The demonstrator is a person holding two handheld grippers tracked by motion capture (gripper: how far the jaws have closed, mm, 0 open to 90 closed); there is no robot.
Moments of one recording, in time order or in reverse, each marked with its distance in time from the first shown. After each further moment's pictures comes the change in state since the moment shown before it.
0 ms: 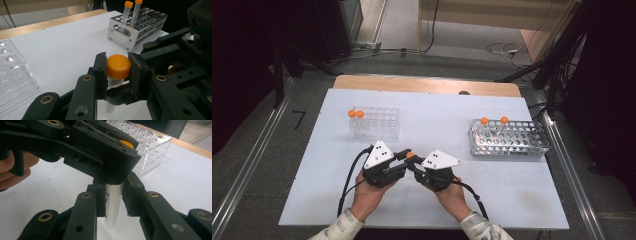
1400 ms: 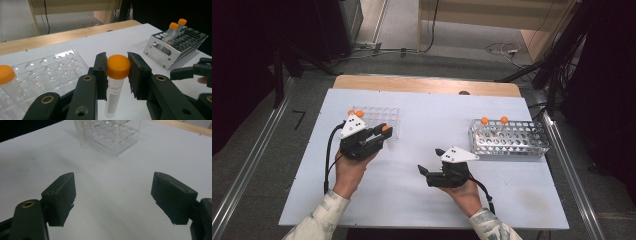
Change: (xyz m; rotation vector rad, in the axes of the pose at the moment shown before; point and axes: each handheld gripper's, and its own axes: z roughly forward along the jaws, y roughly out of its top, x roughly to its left) left arm 0.065 0.032 -0.022 -0.045 0.169 -0.104; right arm -0.032 -0.017 -0.020 0.074 -0.065 0.126
